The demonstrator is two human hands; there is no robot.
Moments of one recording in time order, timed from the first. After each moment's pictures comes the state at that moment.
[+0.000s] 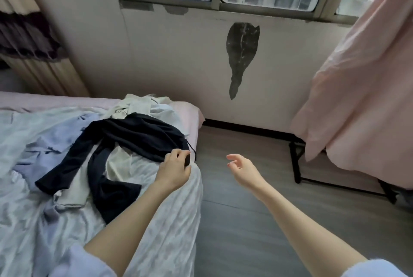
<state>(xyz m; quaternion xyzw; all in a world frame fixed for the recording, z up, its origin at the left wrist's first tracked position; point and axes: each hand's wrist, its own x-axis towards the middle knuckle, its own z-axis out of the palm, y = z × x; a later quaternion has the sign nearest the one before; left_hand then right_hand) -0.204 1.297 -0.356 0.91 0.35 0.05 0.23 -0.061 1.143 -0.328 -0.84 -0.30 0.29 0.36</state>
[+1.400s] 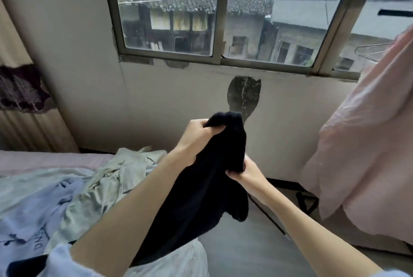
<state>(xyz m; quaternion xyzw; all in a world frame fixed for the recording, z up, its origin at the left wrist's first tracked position) -0.052 1.461 -0.157 0.70 0.21 0.22 0.65 0.048 1.328 -0.238 -0.73 -0.38 0.25 0.51</state>
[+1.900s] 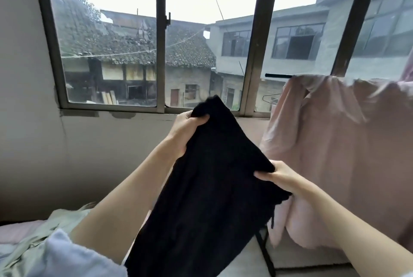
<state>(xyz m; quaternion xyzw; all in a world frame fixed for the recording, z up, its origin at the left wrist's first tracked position) 0.002 1.339 -0.019 0.67 0.06 0.24 0.70 0.128 1.106 -0.093 -0.84 -0.31 0.14 0.42</state>
